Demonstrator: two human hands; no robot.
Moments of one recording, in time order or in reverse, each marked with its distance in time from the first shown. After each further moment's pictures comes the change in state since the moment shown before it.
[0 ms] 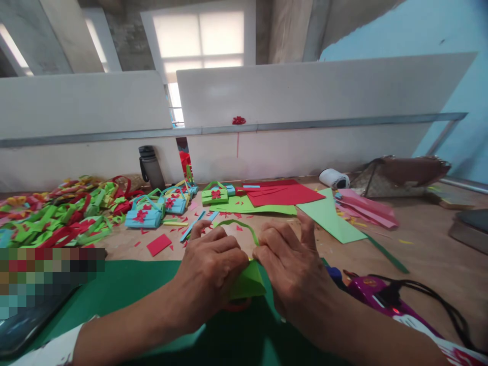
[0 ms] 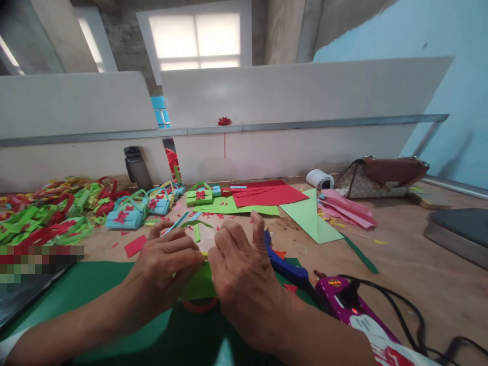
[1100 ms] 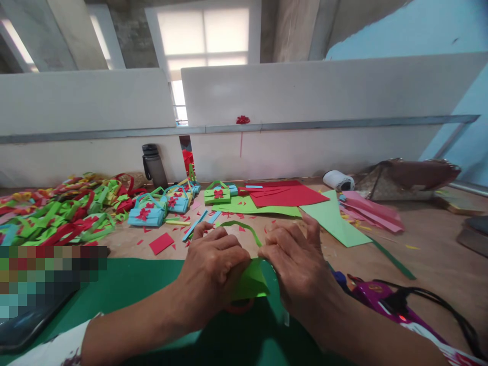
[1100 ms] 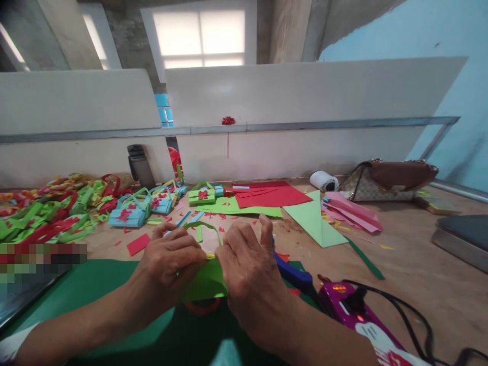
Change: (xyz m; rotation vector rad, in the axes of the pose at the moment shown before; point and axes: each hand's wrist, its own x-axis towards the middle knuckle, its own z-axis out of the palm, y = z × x) left_hand 0.000 -0.003 0.005 -0.044 0.024 -0.071; right_hand 0.000 0.004 0.005 0.117 0.073 0.070
